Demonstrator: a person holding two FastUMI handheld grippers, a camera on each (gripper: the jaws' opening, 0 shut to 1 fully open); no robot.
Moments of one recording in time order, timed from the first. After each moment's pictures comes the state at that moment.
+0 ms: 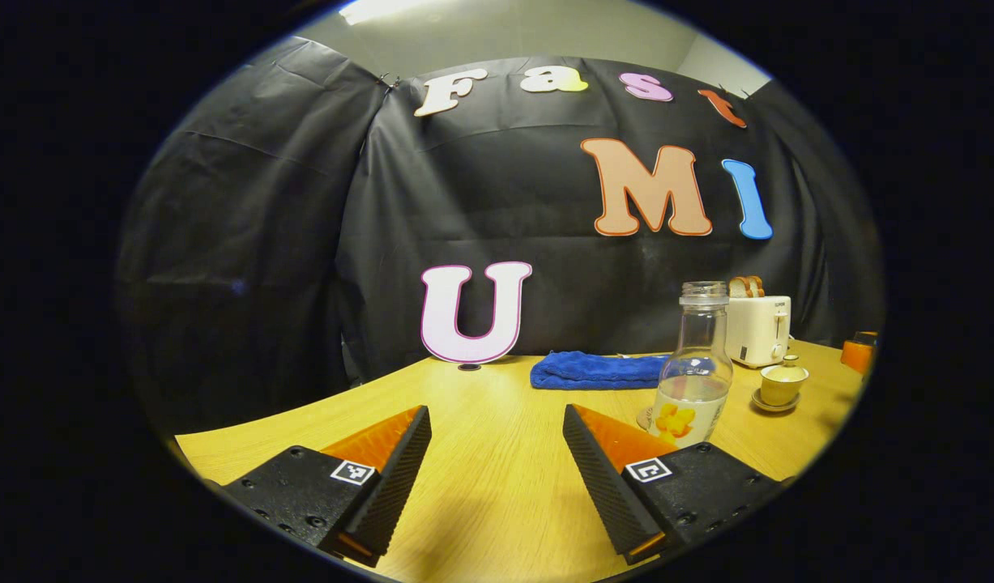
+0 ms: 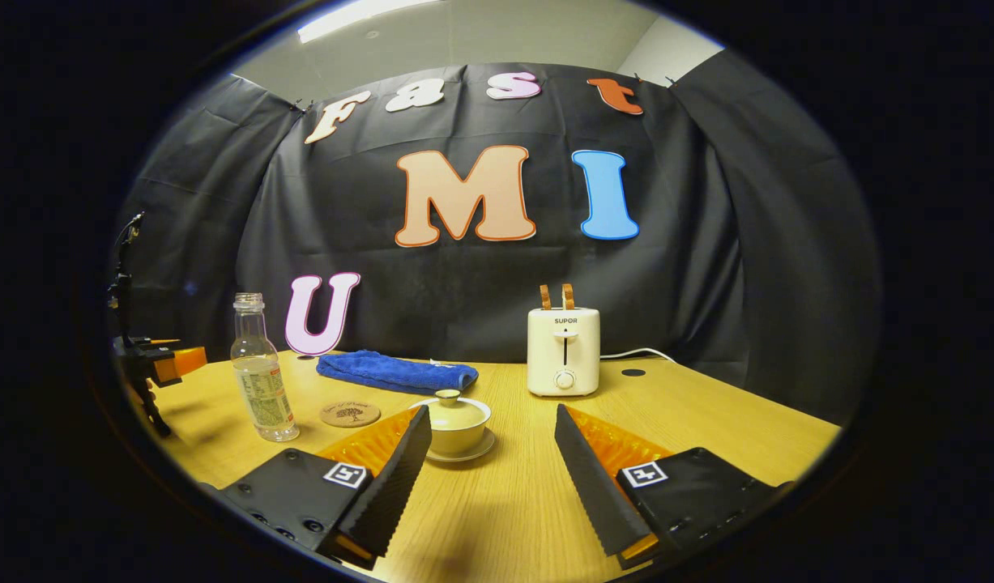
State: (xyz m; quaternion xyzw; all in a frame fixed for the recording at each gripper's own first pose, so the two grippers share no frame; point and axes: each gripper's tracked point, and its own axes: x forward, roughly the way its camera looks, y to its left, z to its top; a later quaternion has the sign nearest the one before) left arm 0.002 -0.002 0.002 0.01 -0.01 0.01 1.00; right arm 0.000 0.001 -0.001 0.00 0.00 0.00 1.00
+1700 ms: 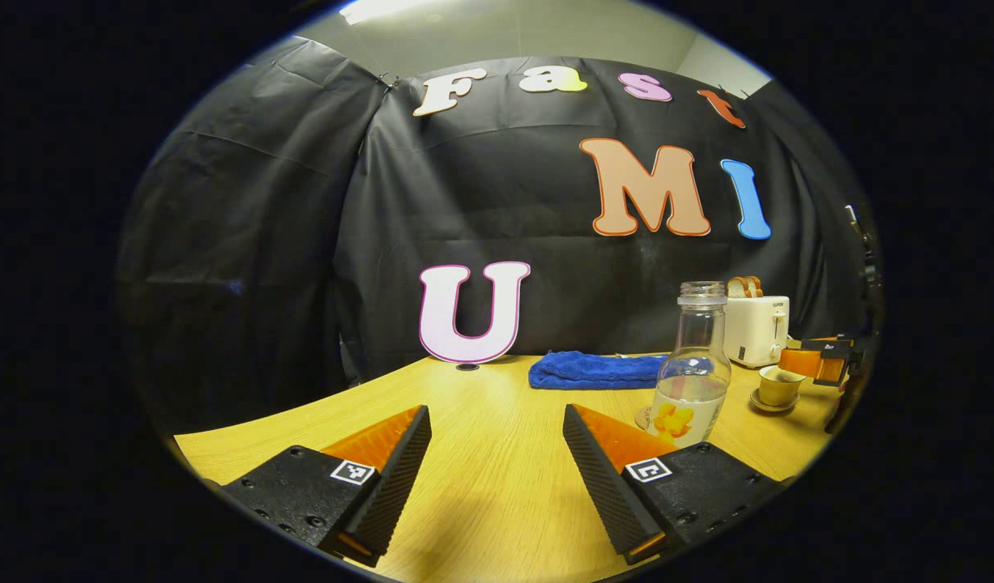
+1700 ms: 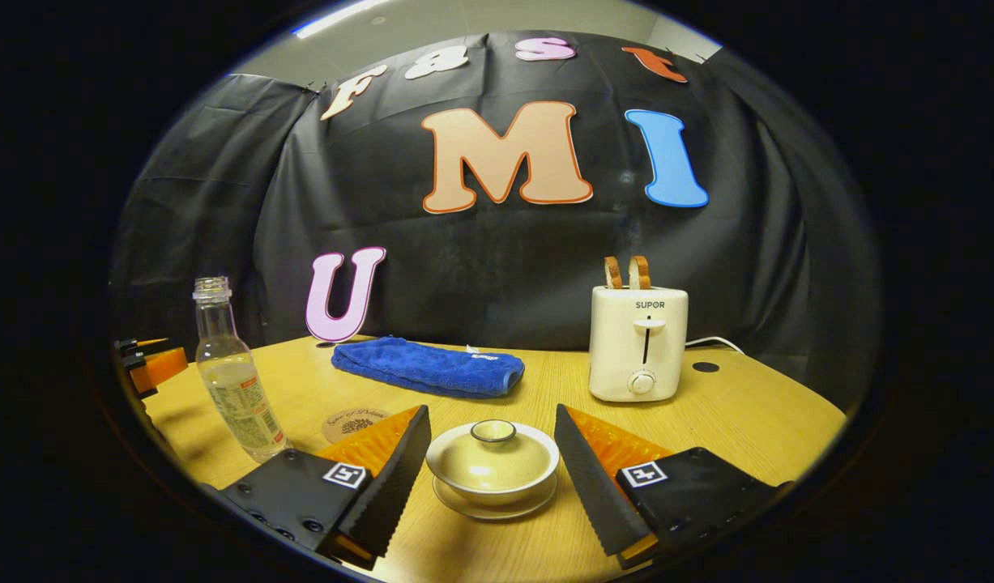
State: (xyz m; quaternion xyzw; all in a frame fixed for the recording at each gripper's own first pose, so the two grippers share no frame) left arm 0.003 -0.002 0.001 0.01 -0.01 0.00 1.00; right arm 0.105 0.061 -0.022 0.00 0.05 0.07 1.00
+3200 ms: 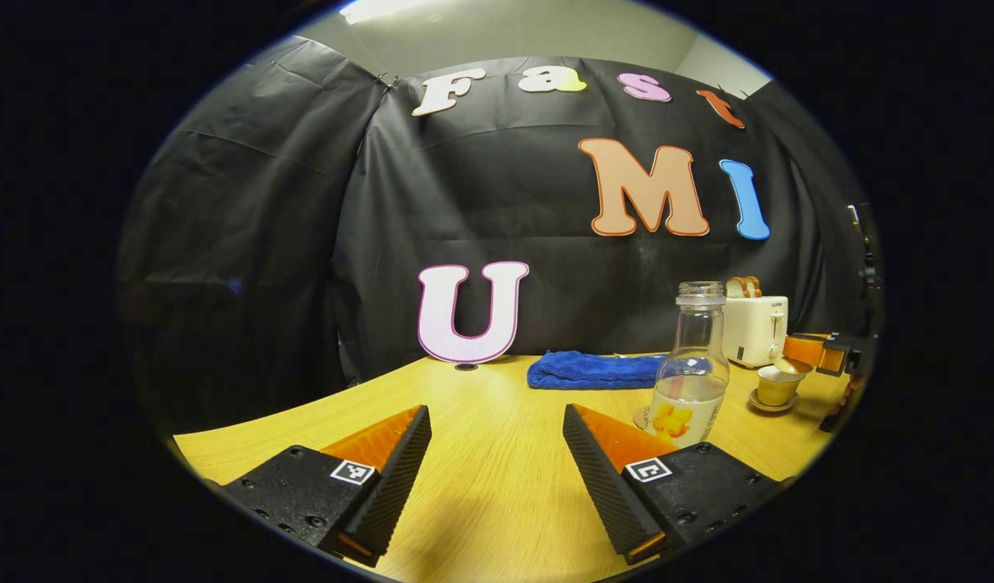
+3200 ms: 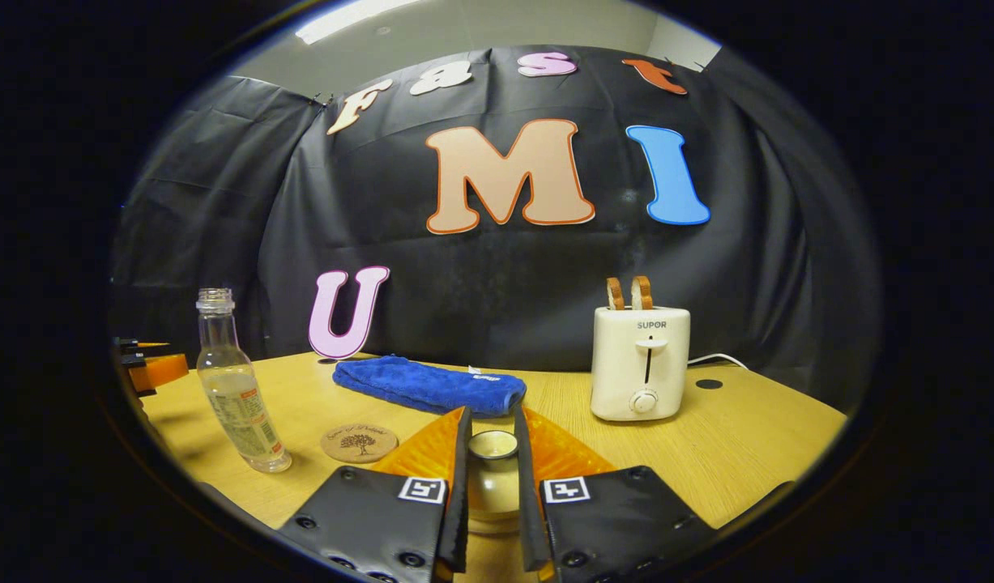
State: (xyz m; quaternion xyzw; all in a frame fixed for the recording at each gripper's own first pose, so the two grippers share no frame) left arm 0.004 -0.003 0.001 0.01 -0.01 0.00 1.00; right arm 0.105 0.059 -0.010 0.01 0.01 0.08 1.00
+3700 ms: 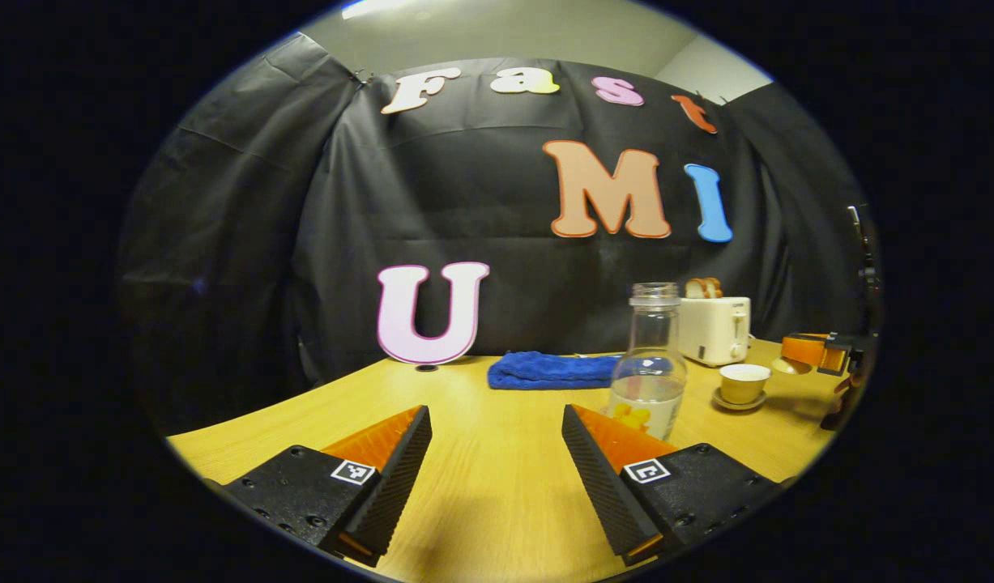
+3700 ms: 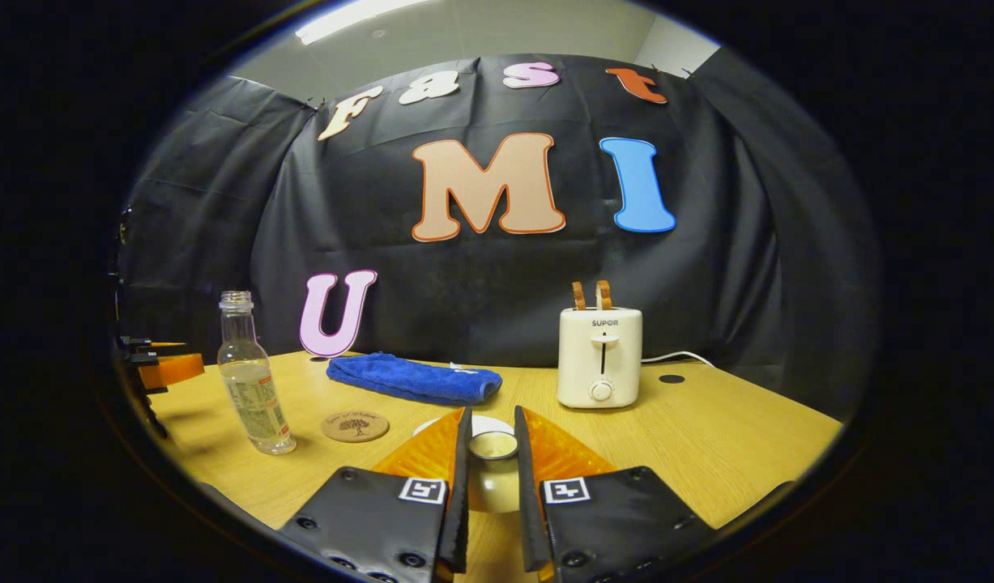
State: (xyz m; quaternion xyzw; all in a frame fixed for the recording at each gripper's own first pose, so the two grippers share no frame) left arm 0.002 -0.046 0.001 0.00 -0.01 -0.11 0.99; right arm 0.049 0.024 -0.005 0.00 0.00 0.05 1.00
